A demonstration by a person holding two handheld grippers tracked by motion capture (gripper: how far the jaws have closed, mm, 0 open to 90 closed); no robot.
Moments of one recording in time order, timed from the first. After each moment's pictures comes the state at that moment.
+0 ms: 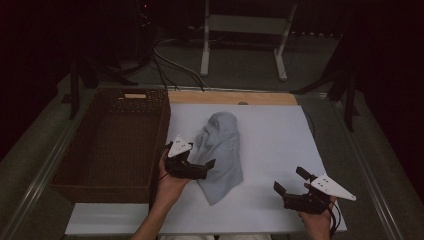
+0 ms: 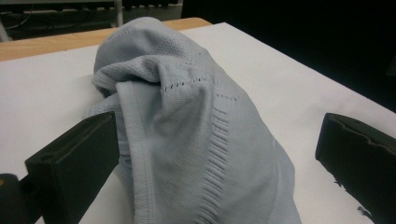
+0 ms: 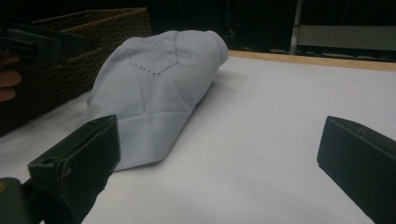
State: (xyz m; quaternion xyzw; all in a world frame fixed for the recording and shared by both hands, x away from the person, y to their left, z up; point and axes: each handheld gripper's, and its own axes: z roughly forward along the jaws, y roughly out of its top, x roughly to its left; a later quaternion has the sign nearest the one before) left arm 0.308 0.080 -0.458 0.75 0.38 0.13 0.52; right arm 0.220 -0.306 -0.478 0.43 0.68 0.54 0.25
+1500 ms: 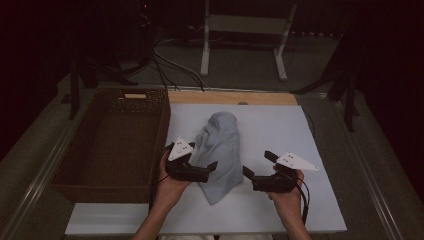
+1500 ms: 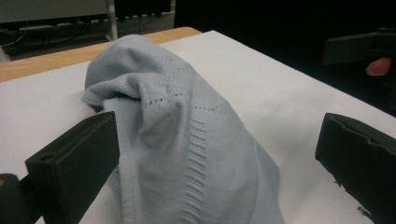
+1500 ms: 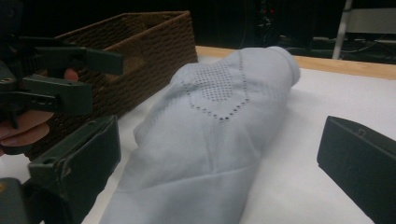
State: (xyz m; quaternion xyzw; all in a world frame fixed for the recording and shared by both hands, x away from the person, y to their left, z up) left arm 0.296 0.075 -0.445 0.76 0.35 0.14 0.53; right arm 0.264 -0.225 -0.445 0.41 0.71 0.54 0.18
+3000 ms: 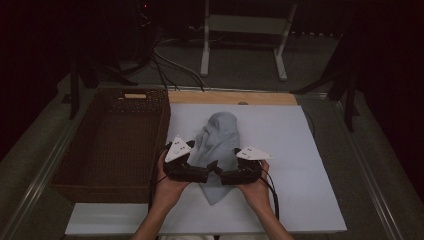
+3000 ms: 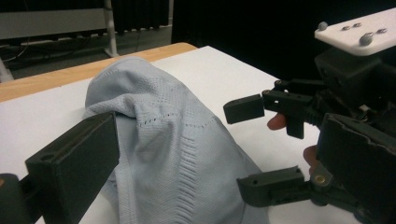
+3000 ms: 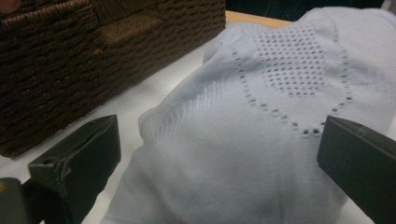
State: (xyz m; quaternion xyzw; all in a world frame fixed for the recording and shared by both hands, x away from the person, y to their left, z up) left arm 0.289 0.078 -0.431 0.75 0.34 0.15 0.55; right arm 0.305 -0.151 -0.482 0.37 0.76 0.50 0.17
